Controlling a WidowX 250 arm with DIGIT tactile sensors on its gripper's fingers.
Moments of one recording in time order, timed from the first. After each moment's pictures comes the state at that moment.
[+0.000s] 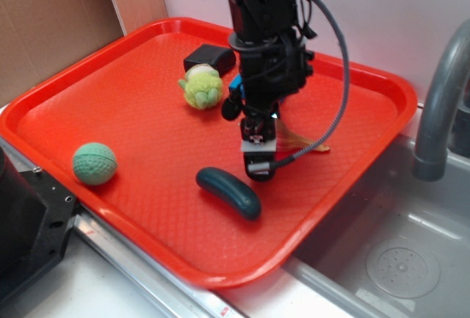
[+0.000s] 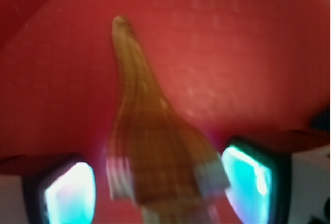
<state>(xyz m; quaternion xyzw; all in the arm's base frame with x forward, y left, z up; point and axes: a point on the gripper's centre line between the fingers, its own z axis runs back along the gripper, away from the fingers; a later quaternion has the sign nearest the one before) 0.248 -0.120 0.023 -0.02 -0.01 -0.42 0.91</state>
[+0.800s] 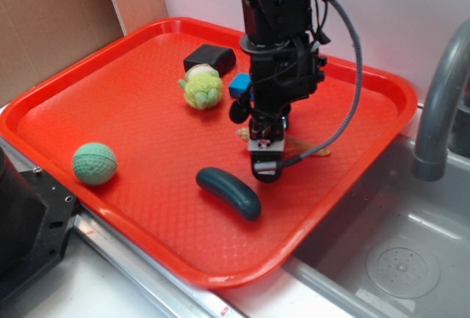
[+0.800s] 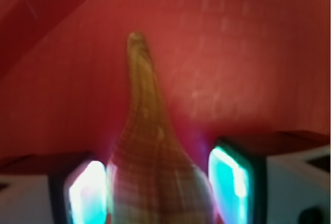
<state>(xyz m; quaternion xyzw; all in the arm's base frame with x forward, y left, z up) 0.242 -0.120 0.025 -0.03 0.02 -0.42 0.91</state>
